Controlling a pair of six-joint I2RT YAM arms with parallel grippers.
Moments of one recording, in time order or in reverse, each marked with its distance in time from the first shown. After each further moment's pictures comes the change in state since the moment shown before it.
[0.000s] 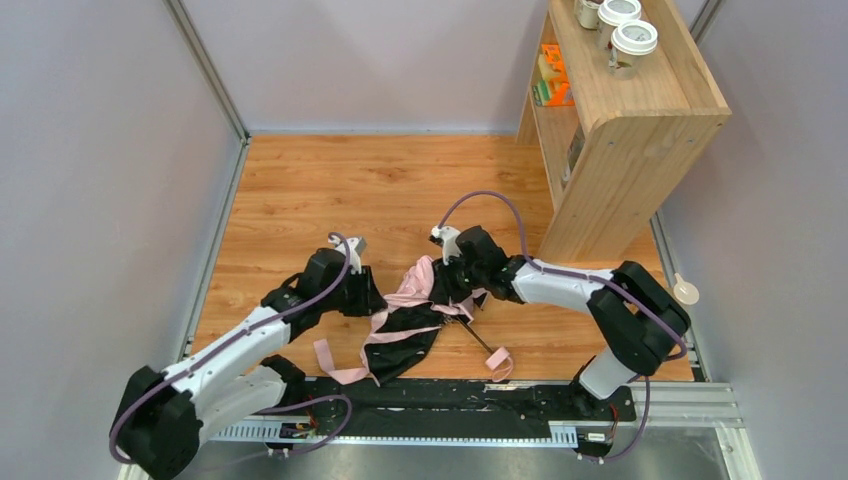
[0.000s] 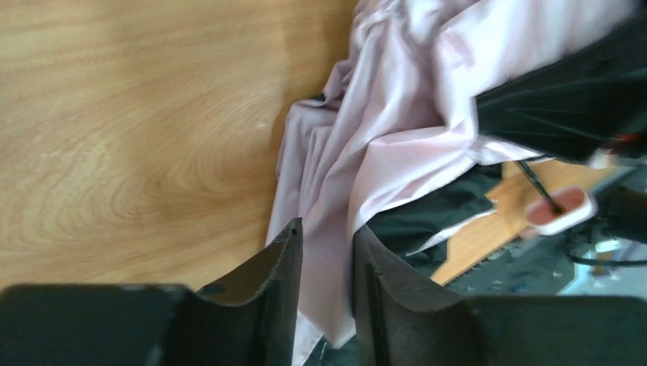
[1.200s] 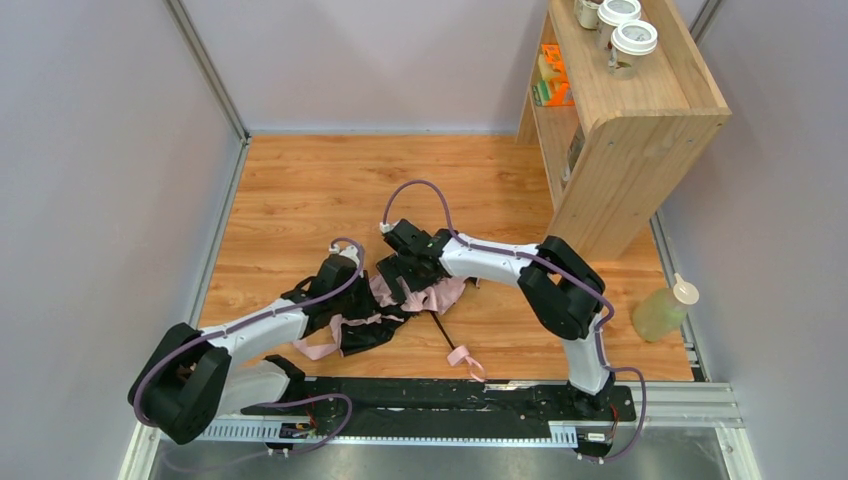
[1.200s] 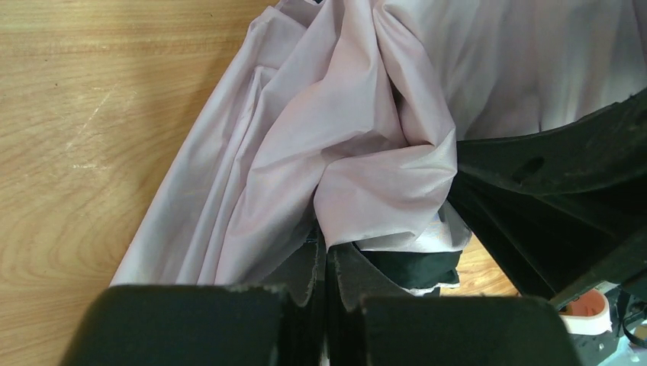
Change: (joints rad) left arm 0.007 0.184 -0.055 0.169 -0.080 -0.066; right arm 0.164 0.395 0.586 -0.573 0.426 0.049
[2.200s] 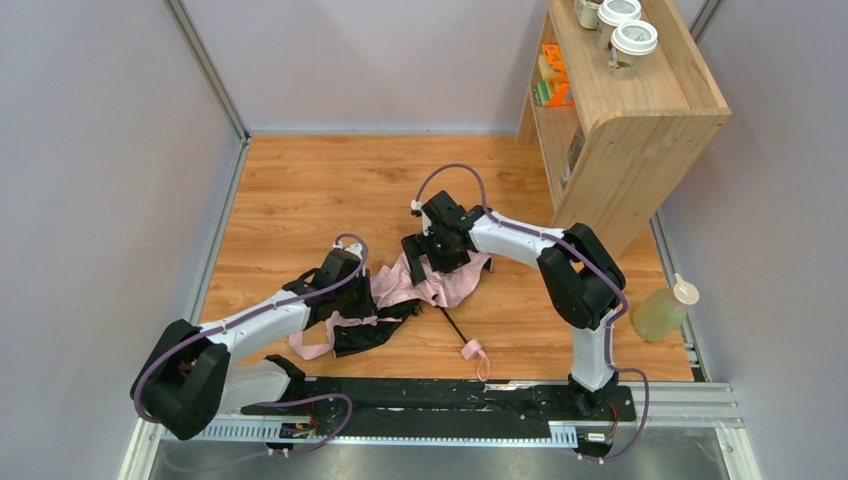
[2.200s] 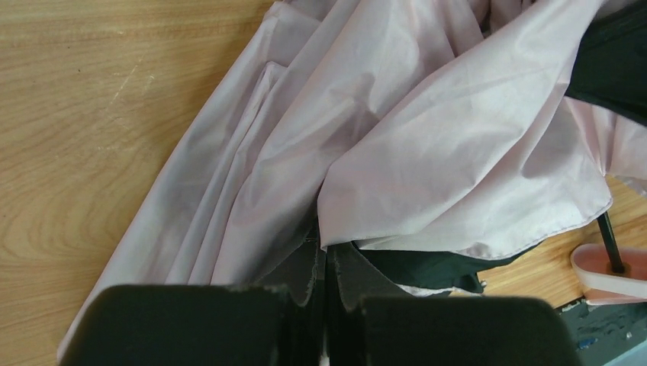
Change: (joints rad) left arm -0.003 0.002 0.087 -0.167 -0.013 0.058; right arm -0.213 -0.058 -0.030 -0.006 -0.302 -0.029
